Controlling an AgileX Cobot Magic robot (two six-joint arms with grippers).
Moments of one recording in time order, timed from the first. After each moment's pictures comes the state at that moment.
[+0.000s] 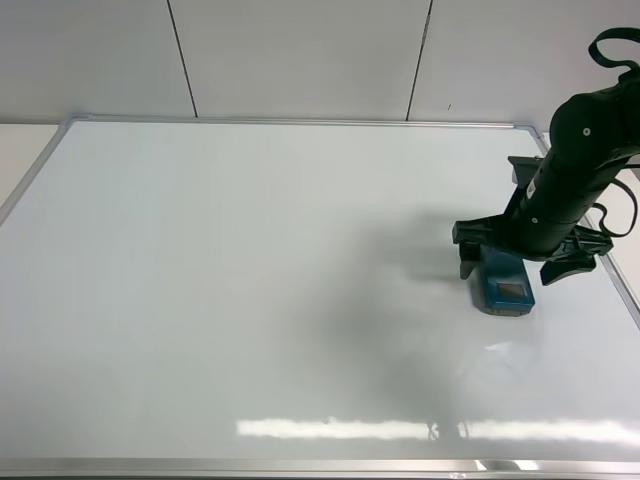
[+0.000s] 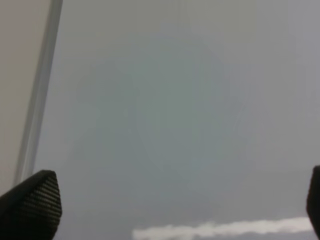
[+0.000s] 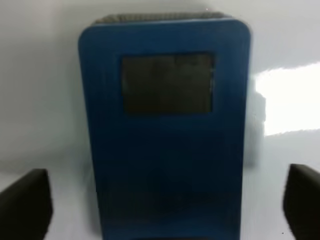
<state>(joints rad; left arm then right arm) -0.04 0.00 -0.51 -0.06 1.06 0.00 0.27 1.75 -0.87 -0.11 0.63 0.43</state>
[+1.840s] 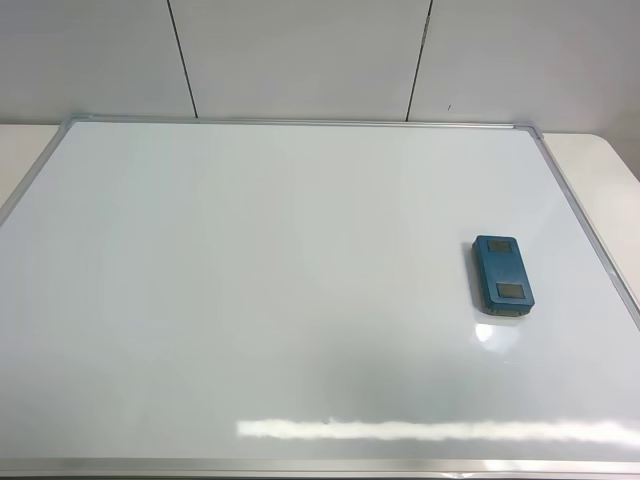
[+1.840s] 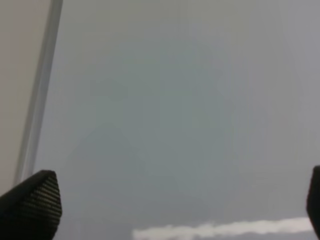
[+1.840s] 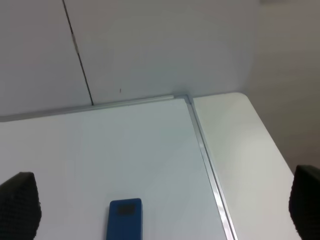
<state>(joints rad) -0.04 0.00 -0.51 -0.06 1.06 0.00 -0.12 0.05 -0.84 0.08 1.06 -0.03</state>
